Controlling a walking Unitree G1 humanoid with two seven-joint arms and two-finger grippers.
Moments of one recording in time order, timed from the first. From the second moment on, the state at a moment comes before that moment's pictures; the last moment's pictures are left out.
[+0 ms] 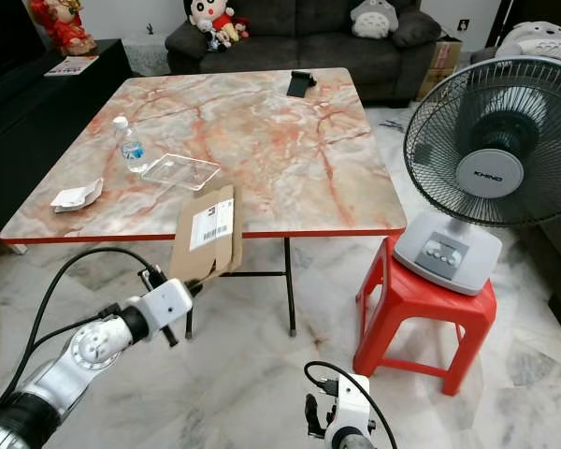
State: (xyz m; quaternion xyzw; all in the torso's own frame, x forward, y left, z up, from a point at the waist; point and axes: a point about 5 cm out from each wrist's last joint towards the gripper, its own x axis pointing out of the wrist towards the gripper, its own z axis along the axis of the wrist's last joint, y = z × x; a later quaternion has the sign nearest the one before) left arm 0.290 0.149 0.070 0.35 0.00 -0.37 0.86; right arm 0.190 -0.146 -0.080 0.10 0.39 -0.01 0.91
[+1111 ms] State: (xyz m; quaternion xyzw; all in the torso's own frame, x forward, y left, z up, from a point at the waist) left arm 0.290 0.128 0.131 0.42 -0.01 -0.47 0.78; right arm 0.186 -0.145 -0.082 0.10 0.40 -0.01 0.91
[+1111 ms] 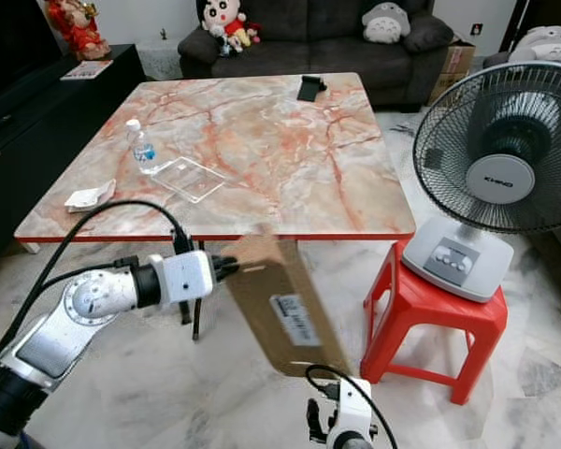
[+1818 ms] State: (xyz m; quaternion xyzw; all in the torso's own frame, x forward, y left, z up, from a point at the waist) left arm 0.241 0.238 -0.031 0.11 0.36 -0.02 0.93; right arm 0.184 -0.147 -0.084 0.09 0.41 -0.01 0.91
